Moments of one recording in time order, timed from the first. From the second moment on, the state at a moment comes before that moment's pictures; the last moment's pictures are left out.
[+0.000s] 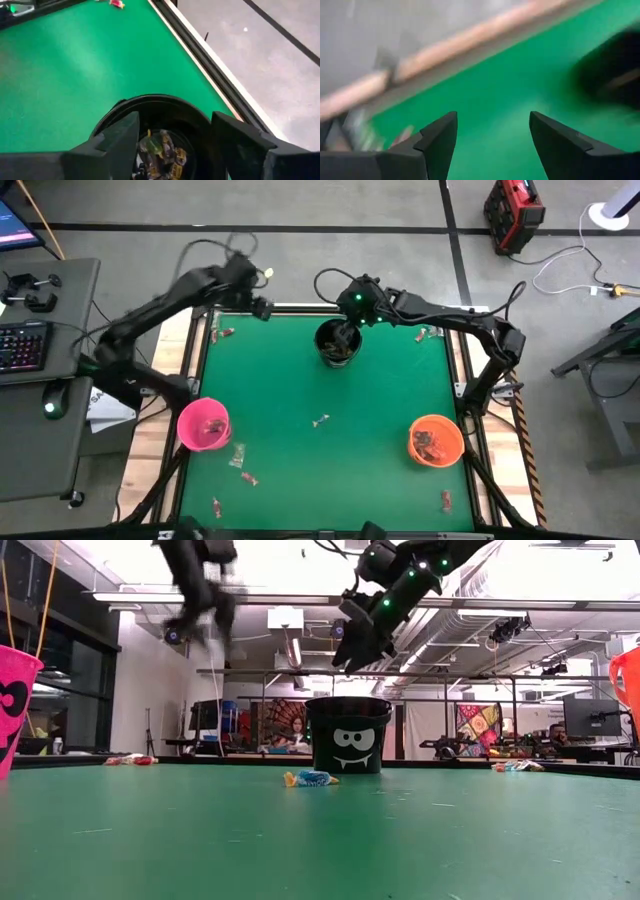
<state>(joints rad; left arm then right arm) 0.75 1.44 1.38 -1.02 -0.12 -0.30 -0.46 1.71 1.43 -0.46 -0.02 0.03</state>
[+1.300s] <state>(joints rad) 1.03 2.08 1.39 -1.23 -0.25 0.08 -0.40 1.71 1.43 -0.48 -0.04 0.18</state>
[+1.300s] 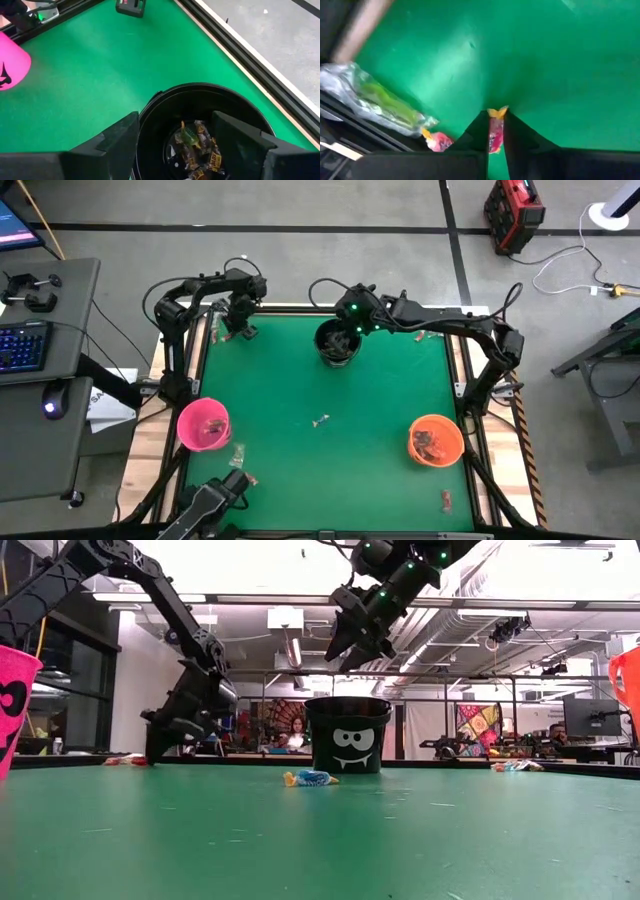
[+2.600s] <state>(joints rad) 0.39 1.83 1.33 -0.12 0.15 -0.41 -0.47 1.40 1.43 -0.58 0.30 0.21</state>
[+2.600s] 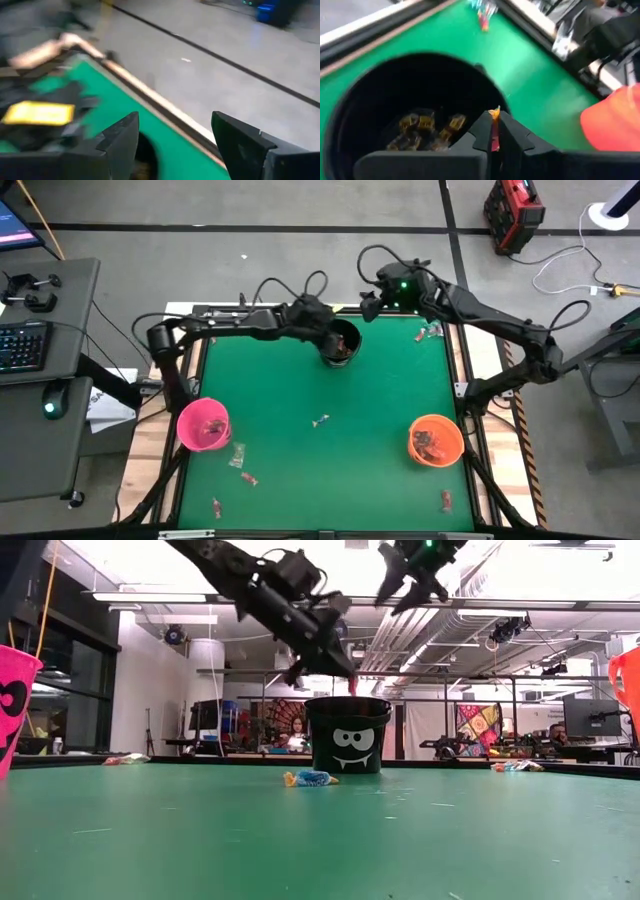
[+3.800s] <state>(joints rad) 0.59 1.30 1.28 -0.44 0.03 -0.33 -0.92 1.51 1.04 -0.92 0.17 0.68</state>
